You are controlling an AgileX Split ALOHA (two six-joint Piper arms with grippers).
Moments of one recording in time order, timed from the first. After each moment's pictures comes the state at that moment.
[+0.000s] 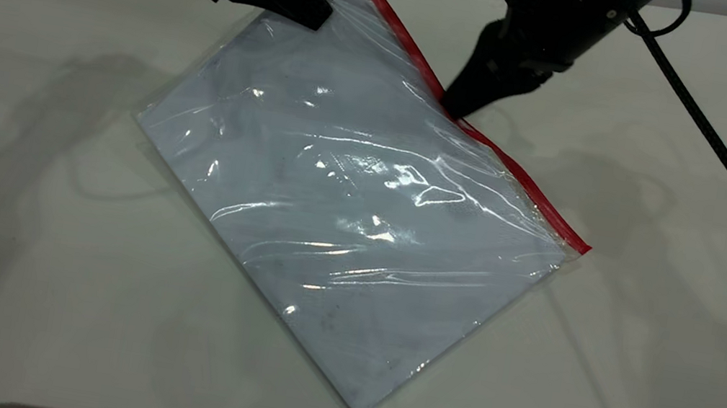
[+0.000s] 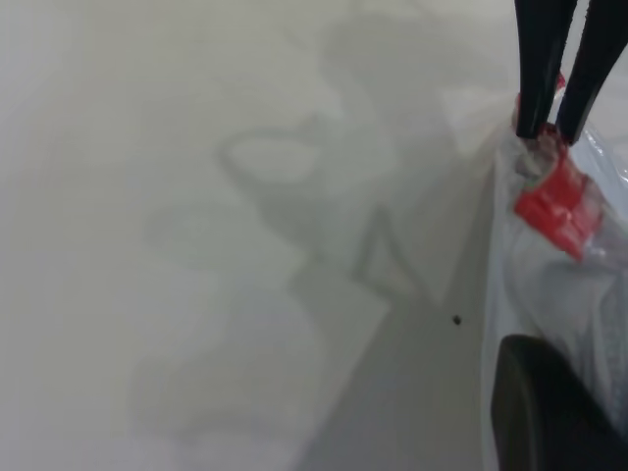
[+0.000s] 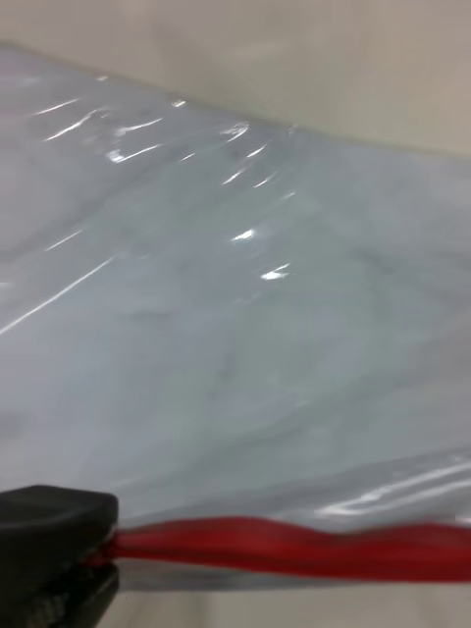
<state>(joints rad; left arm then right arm) -0.12 2.49 -1.71 -1.15 1.00 1.96 0.30 2.38 -1.55 0.78 0.77 -1.25</state>
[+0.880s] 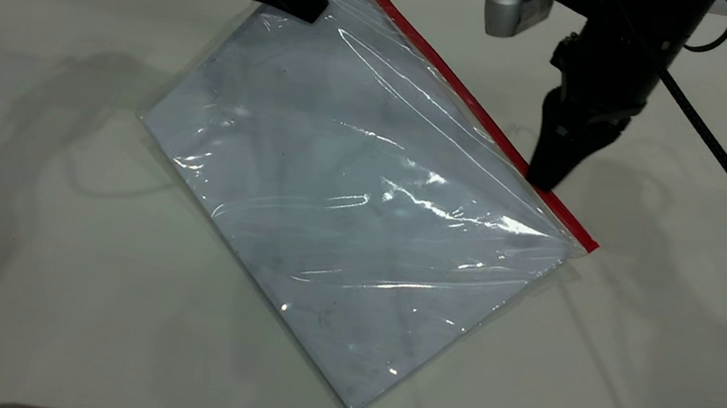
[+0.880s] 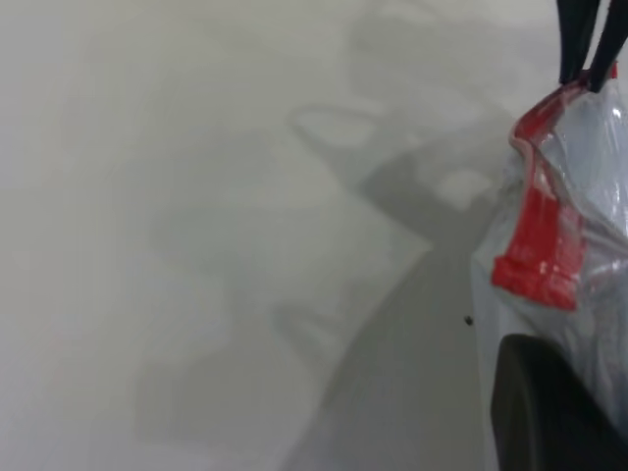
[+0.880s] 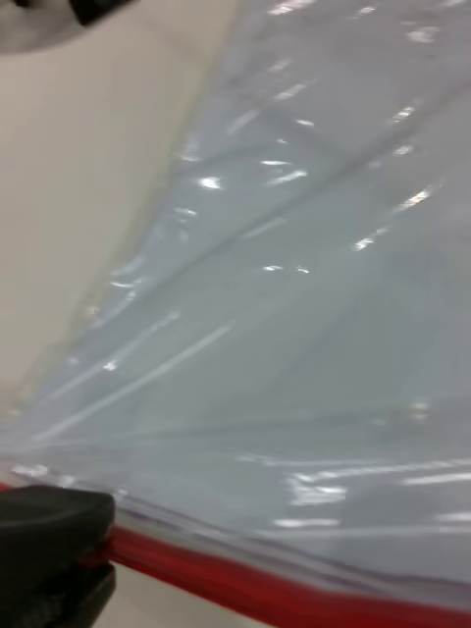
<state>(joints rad) -0.11 2.49 -1.71 -1.17 1.00 1.96 0.30 2.38 -1.55 0.36 0.90 -0.95</state>
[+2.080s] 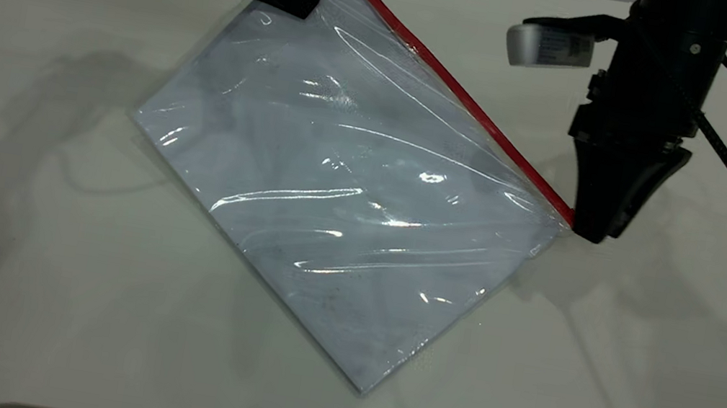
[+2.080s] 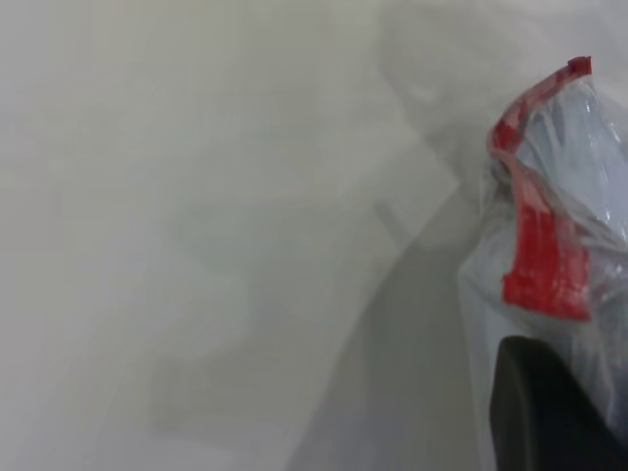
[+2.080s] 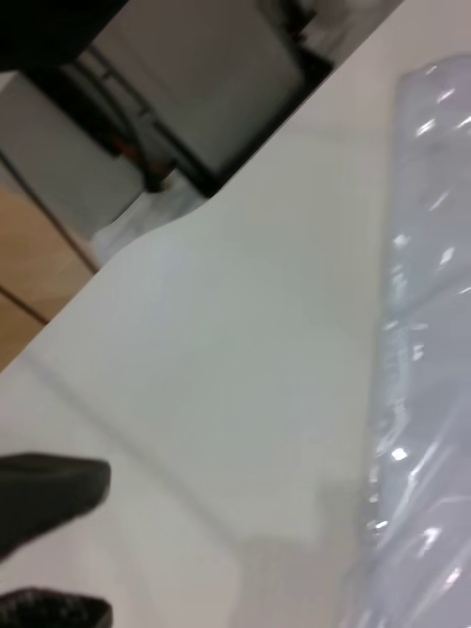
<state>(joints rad) -0.10 2.49 -1.71 -1.17 0.98 1.96 0.30 2.38 -1.55 0.30 1.15 -0.61</state>
